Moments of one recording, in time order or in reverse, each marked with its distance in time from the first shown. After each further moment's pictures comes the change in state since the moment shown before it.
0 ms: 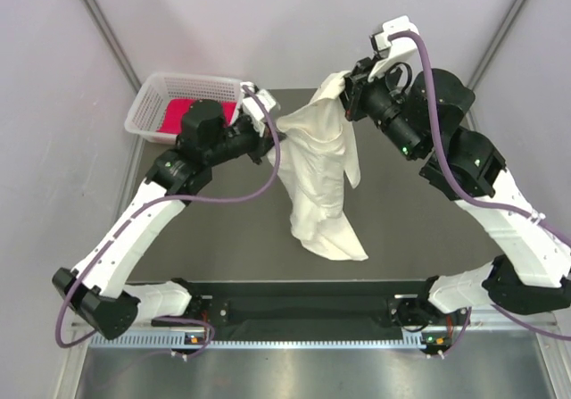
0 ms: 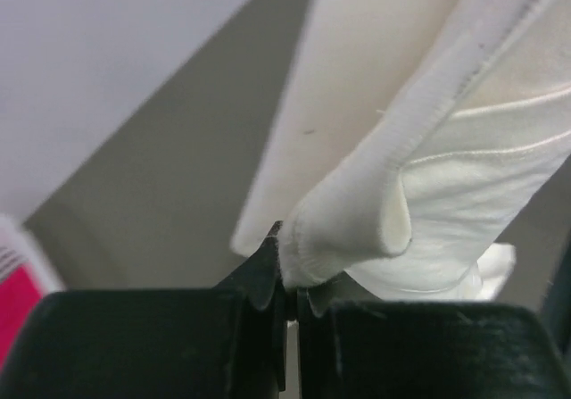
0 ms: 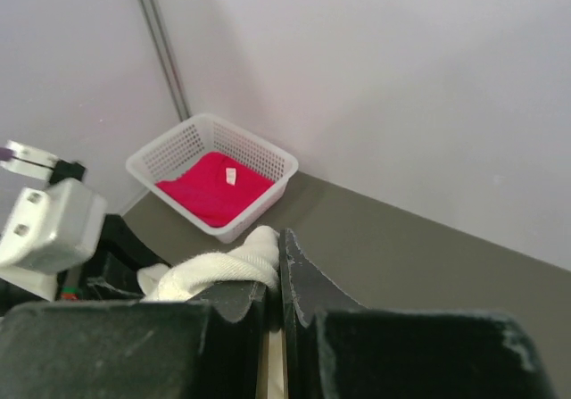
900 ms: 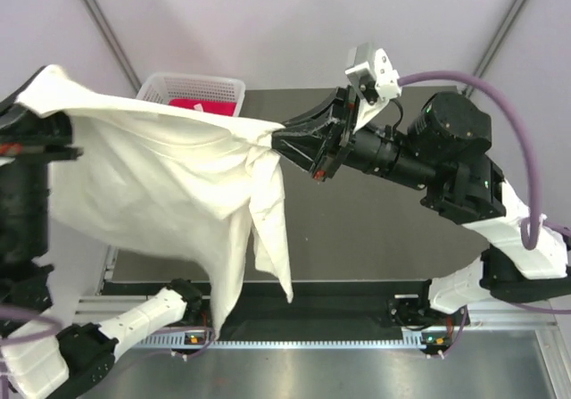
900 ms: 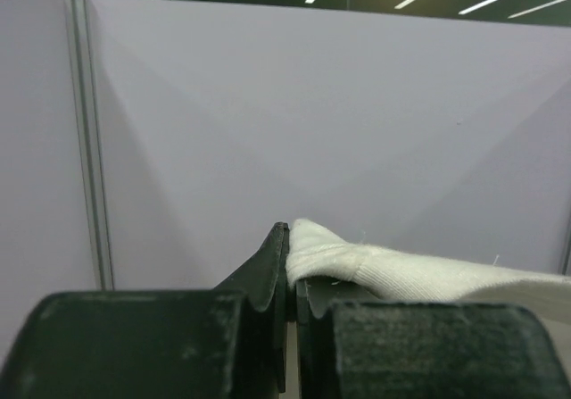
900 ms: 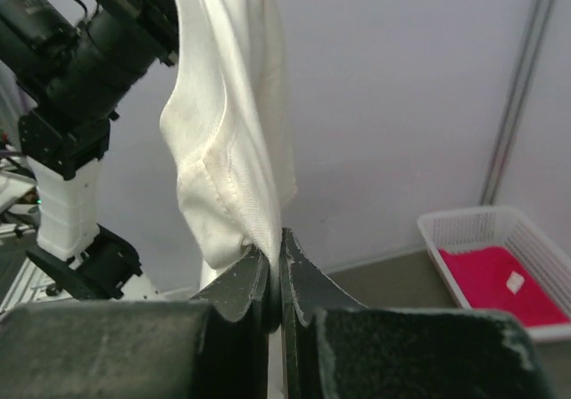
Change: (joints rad) left arm 0.000 -0.354 0.628 -0.005 -0.755 0.031; right arm 0.358 0.093 0.235 0.080 -0.463 0.032
